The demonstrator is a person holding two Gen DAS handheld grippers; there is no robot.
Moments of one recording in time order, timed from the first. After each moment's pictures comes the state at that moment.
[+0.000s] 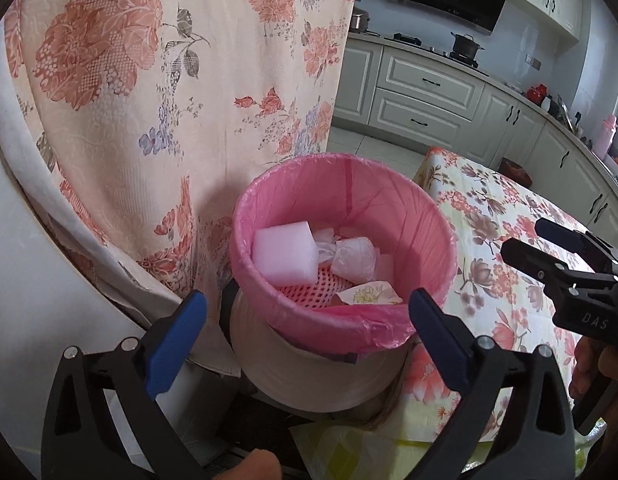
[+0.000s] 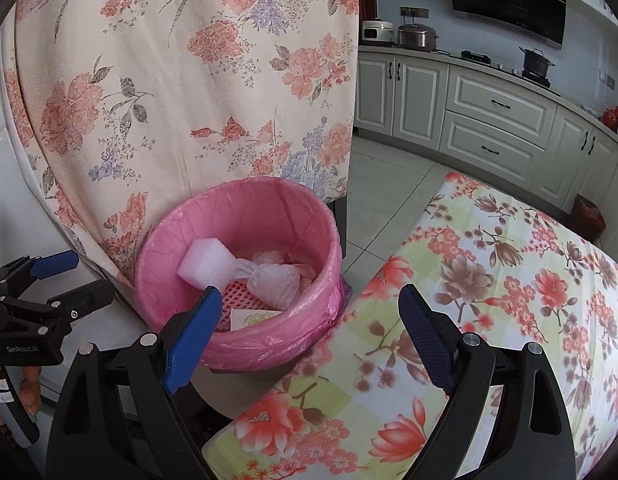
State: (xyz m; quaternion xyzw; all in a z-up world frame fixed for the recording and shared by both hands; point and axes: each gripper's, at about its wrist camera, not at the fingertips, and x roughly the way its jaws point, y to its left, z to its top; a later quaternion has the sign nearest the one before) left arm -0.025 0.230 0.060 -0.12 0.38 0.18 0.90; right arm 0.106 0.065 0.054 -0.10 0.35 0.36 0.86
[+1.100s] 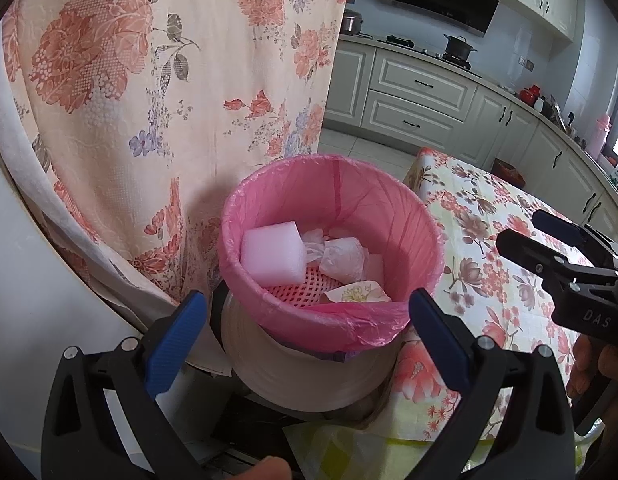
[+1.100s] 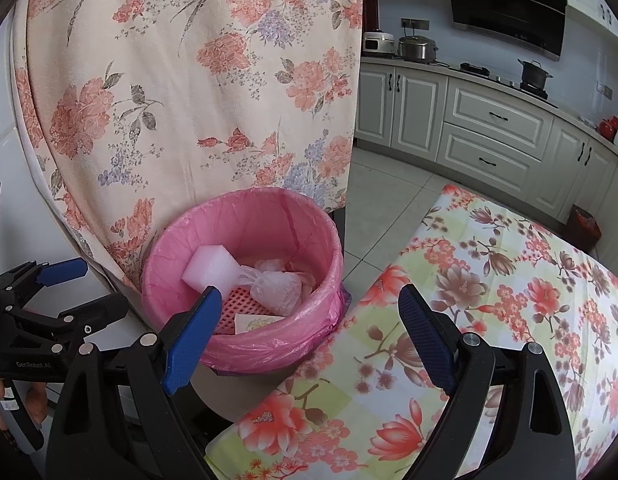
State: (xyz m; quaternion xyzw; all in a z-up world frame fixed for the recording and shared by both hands) left arm -0.026 0.221 0.063 -0.12 0.38 0.17 0.90; right arm 0.100 0.063 0.064 -0.11 0.33 0.36 0.86
